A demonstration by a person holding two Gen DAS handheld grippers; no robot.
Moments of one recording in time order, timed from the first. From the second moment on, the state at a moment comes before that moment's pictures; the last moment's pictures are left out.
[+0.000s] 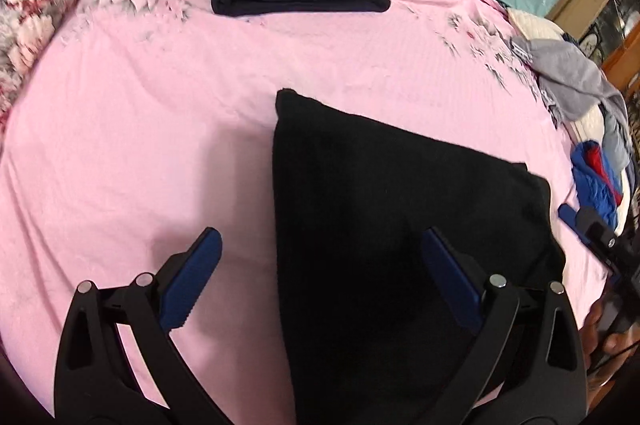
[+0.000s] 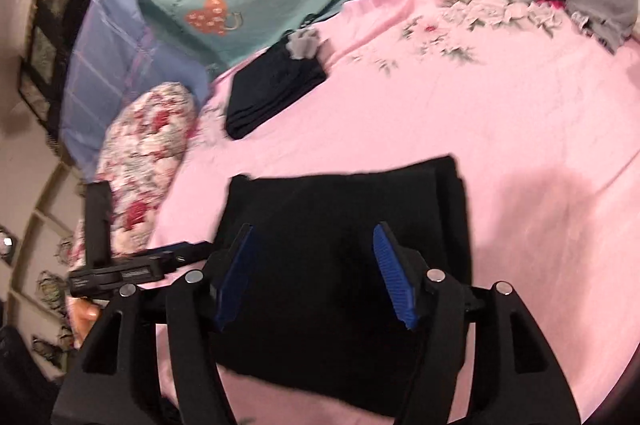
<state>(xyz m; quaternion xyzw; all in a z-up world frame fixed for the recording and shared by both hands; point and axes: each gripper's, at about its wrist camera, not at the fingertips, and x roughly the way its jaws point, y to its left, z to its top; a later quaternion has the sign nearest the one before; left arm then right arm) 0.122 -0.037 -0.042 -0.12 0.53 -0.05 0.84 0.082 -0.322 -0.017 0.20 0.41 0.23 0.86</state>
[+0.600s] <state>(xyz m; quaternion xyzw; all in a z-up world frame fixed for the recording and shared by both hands) 0.109 -0.028 -0.065 -0.18 0.59 -0.14 0.78 0.089 -0.391 -0.063 0.29 0.49 0.23 0.79</state>
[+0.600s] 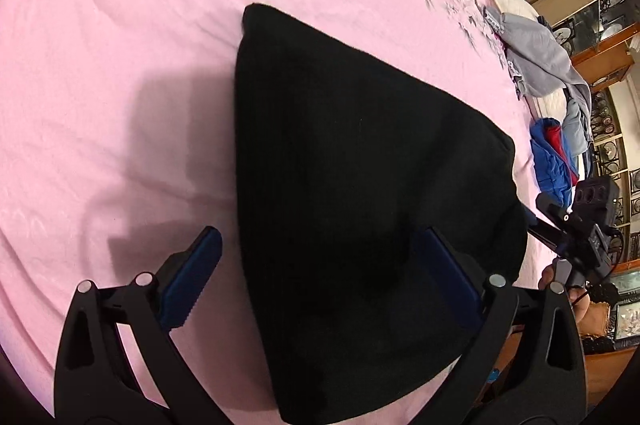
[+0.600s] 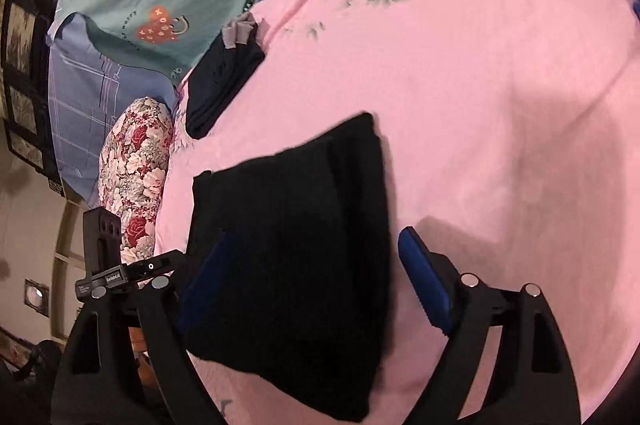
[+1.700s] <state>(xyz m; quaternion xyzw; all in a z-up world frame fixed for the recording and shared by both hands) 0.123 -0.051 -0.059 -0.16 0.56 -0.19 0.79 0.107 -0.335 -0.073 0.30 0.49 0.33 0.74</state>
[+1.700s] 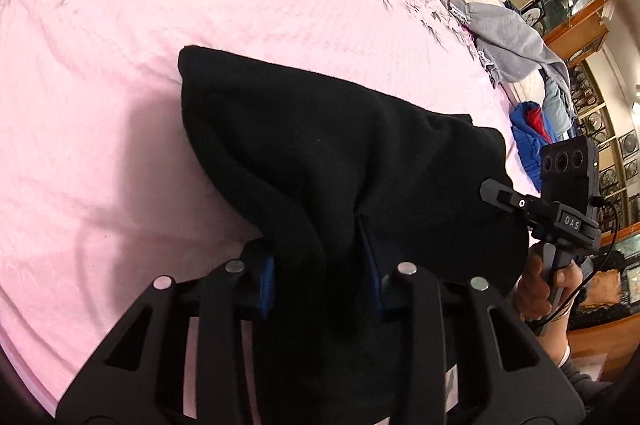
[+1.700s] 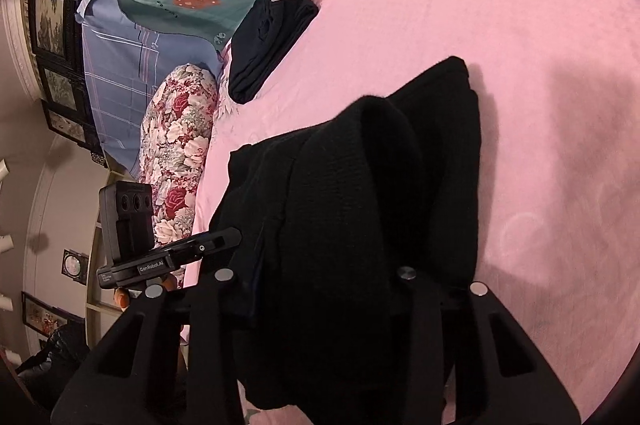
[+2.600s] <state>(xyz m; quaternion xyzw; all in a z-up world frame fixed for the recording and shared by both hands) 0.117 -0.055 -0.025 -0.15 0.52 -0.21 0.81 0.109 -0.318 -0.038 0.23 0.47 0.33 0.78</state>
